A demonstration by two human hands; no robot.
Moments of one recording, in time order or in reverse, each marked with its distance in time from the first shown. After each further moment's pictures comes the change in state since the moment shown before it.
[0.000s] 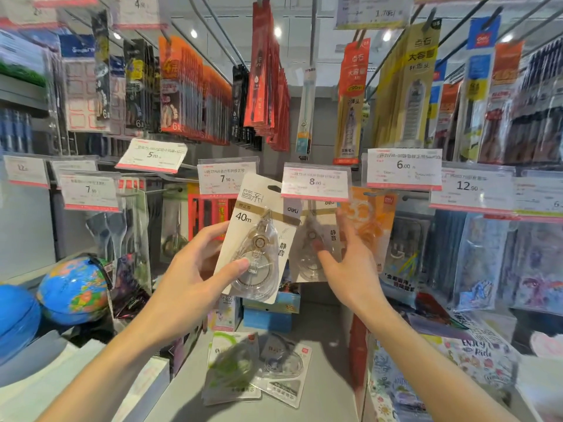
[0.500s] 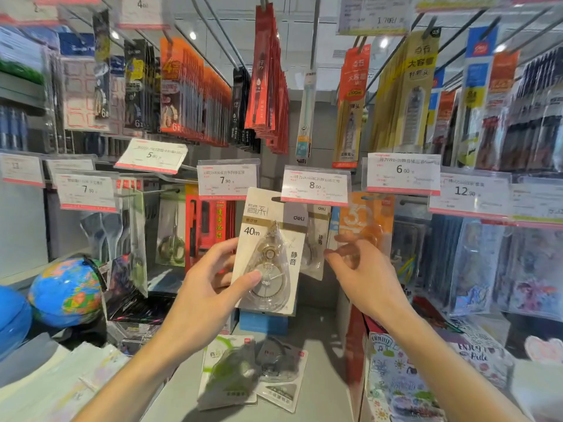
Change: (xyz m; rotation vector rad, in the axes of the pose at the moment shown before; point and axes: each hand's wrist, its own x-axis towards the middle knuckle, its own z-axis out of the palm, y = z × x) left_hand -0.007 -0.013 0.027 -0.123 0.035 -0.047; right_hand -0.006 0.002 -0.028 -0.097 -0.038 0.021
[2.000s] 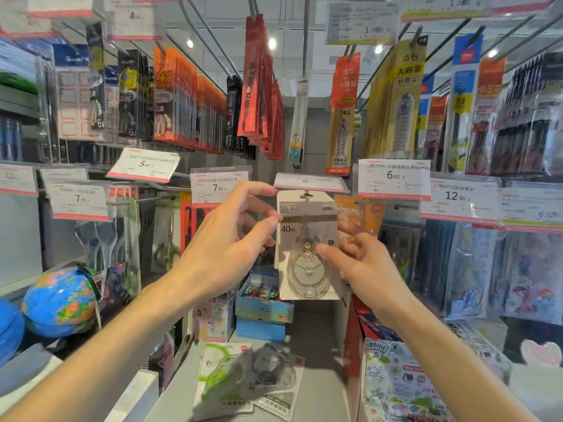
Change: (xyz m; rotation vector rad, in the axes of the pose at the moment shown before) left_hand 0.051 0.074 0.014 0.243 -0.070 0.259; right_hand 0.005 -0.008 -0.014 0.552 -0.165 -0.012
